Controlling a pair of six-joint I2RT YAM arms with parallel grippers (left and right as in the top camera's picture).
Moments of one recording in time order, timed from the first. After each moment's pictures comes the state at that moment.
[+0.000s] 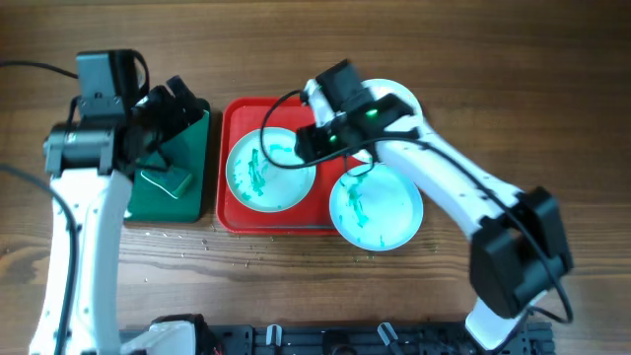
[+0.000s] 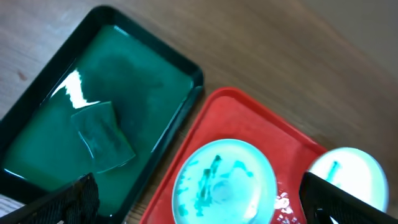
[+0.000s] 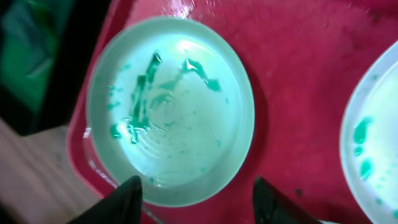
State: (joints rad) left arm 0.03 1.39 1.38 -0.96 -0.01 -0.54; right arm 0.62 1.89 1.45 -0.70 -0.24 0.26
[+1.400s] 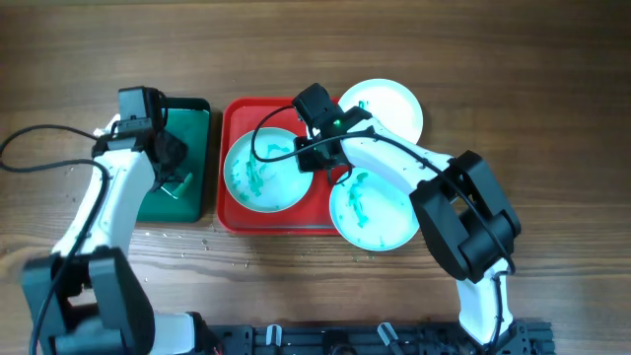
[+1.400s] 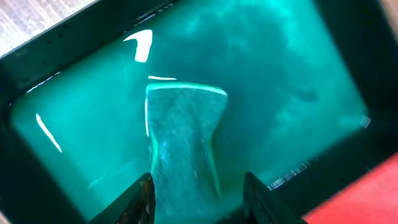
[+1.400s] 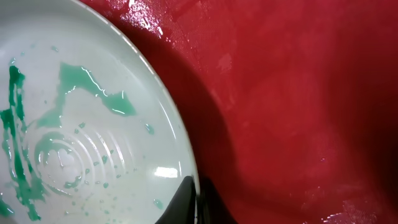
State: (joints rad) left arm 0.12 1.59 1.03 -0.67 -0.22 -0.84; right arm 0.65 2.12 1.46 -0.59 -0.13 0.44
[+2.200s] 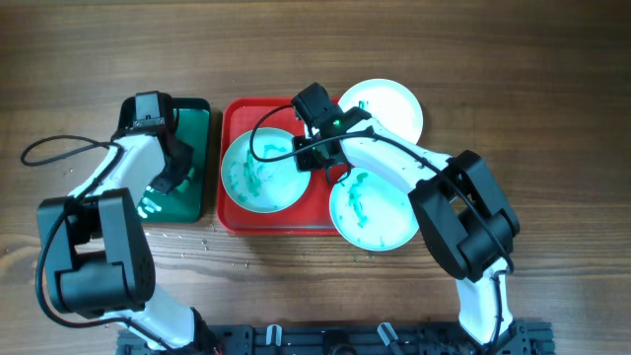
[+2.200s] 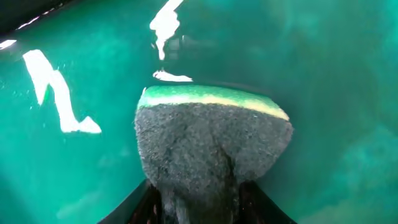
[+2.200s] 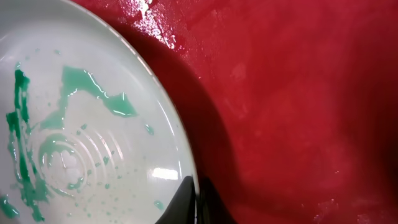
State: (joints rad) left arm 0.12 1.81 1.03 -0.58 -0.23 -0.94; right arm 0.65 2.12 1.46 -0.57 -0.15 0.43
